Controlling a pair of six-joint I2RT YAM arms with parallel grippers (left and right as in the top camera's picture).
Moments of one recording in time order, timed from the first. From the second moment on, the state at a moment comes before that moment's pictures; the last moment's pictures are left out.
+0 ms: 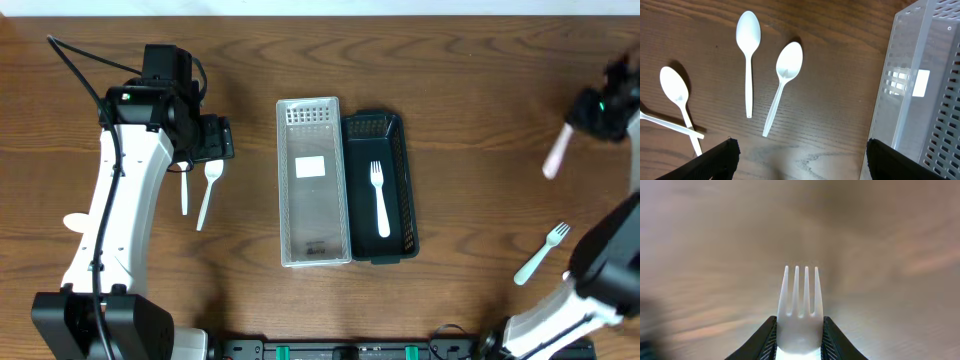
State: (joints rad) left arm -0.04 1.60 1.49 -1.20 -0.01 -0.20; right arm -0.39 1.86 1.63 -0.85 -0.19 0.08
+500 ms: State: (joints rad) left arm -0.04 1.60 1.49 -1.20 -0.01 -0.20; right arm 0.28 1.74 1.64 -0.98 -0.16 0.30
